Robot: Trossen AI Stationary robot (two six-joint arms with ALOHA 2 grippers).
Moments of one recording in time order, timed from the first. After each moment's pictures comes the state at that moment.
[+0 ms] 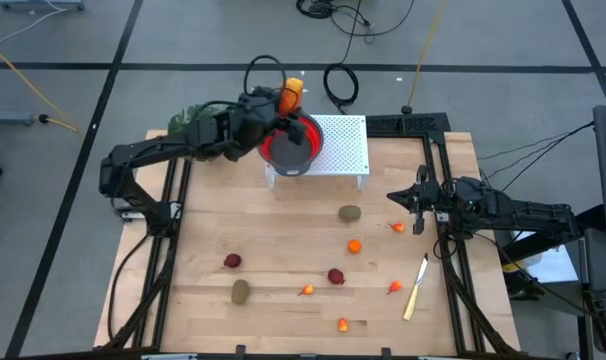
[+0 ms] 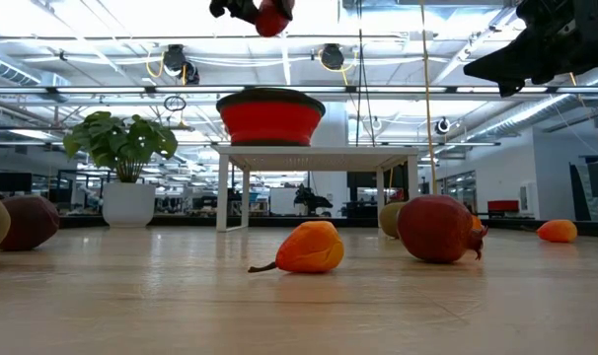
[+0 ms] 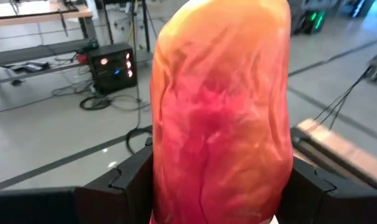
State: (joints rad) left arm 0.22 1.59 1.74 -0.55 -0.69 -0.32; right arm -0.11 0.22 0.29 -0.16 0.05 -0.05
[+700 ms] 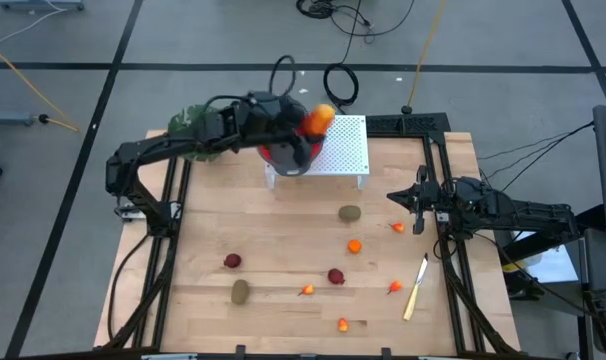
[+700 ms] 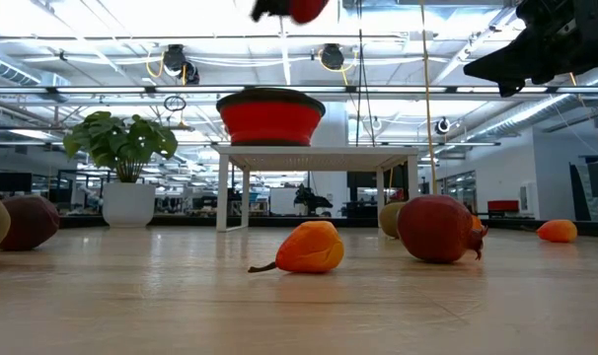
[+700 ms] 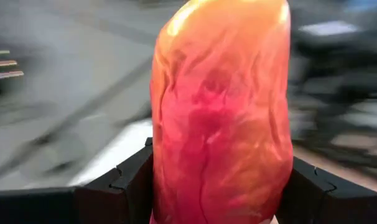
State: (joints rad) left arm 0.26 1.63 1.78 -0.49 -0.06 -0.14; right arm -0.11 0.22 0.29 -0.16 0.05 -0.04
